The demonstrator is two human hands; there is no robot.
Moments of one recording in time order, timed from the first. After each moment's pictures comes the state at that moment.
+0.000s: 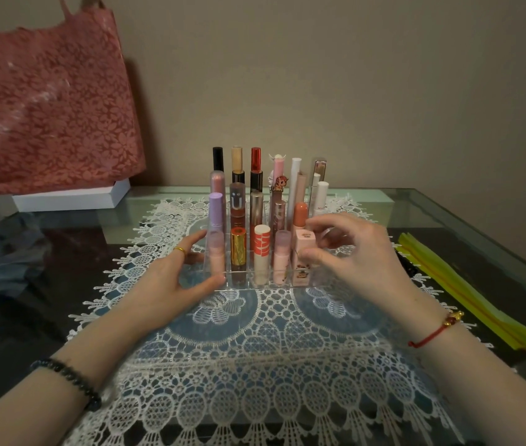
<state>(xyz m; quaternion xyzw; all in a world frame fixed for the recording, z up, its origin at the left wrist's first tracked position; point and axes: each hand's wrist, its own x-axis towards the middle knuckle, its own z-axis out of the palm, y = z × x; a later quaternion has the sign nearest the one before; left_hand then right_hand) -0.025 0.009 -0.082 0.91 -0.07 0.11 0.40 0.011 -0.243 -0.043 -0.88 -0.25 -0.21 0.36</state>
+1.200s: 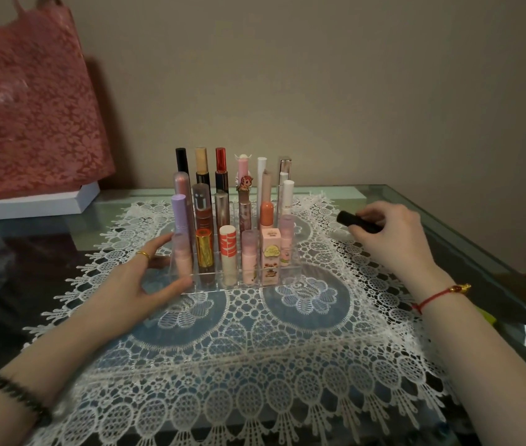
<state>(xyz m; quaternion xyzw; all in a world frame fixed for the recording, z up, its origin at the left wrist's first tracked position) -0.017 0.018 -0.090 0.92 -0.08 0.13 0.36 0.047 -0.324 -0.045 -0.91 -0.03 -0.29 0.28</state>
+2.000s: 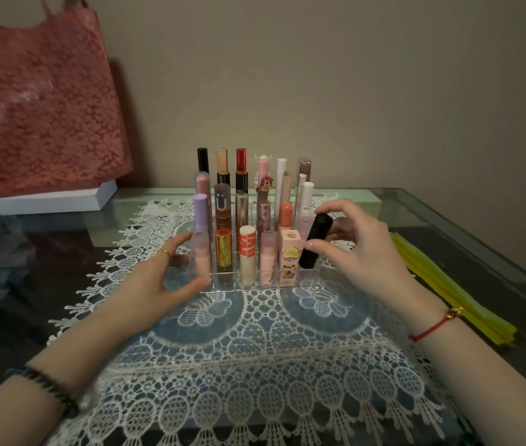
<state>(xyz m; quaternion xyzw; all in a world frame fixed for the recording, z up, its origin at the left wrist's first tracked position) -0.021 0.014 -0.088 0.90 -0.07 0.11 0.41 0.013 -0.262 -0.039 -0.85 -0.23 -0.20 0.43</state>
